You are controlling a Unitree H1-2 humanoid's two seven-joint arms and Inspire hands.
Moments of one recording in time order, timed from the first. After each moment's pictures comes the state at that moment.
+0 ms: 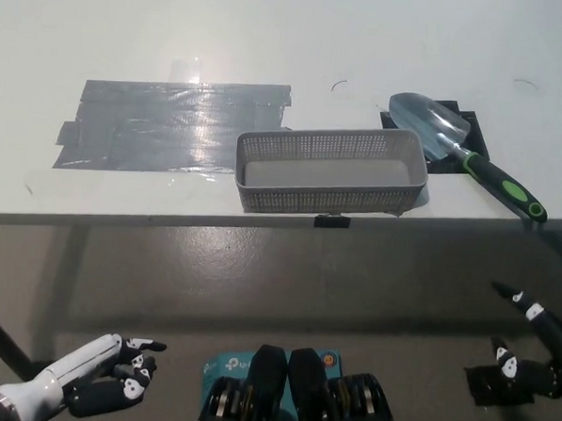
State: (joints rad) left_arm -0.09 0.61 -0.26 -0.26 0.03 0.45 -0.43; right_arm -0.11 -0.51 0.21 -0.24 -0.29 0.34 0.23
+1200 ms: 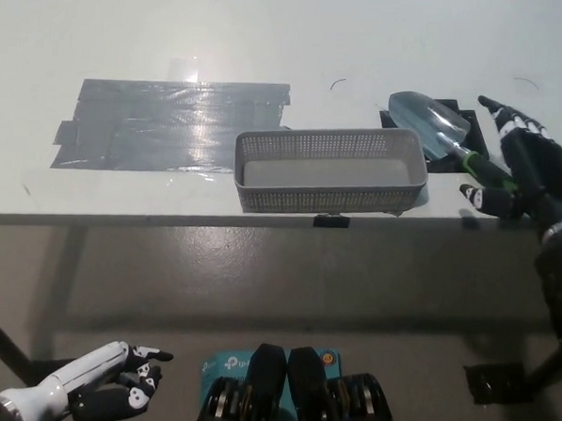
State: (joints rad) left_arm -0.08 0.61 -0.26 -0.28 0.06 0.46 -0.48; right_arm -0.62 -0.38 0.27 0.18 -0.65 0.32 0.15
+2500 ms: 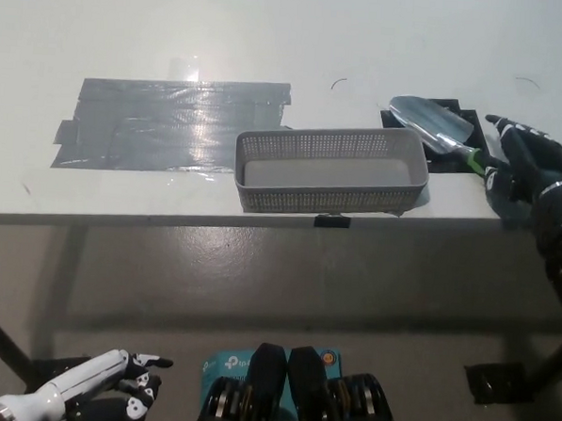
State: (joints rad) left_arm -0.07 0.61 -0.24 -0.31 0.09 0.46 -0.53; right_arm -0.80 -0.40 0.37 0.63 -0.66 0.29 0.17
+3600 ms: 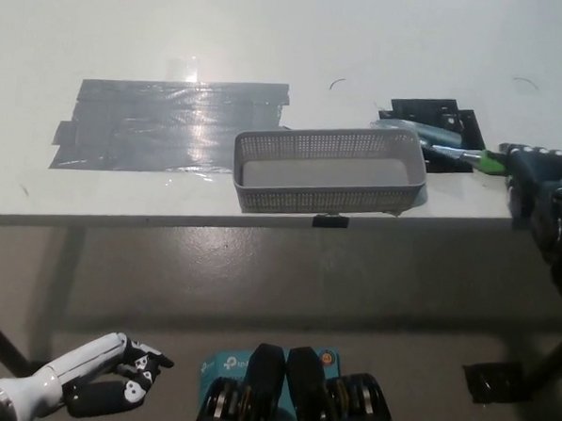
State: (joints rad) left_arm -0.10 0.61 -0.21 -0.31 0.09 0.46 -0.55; right_arm -0.85 -0.46 0.60 0.65 -0.74 0.37 0.31
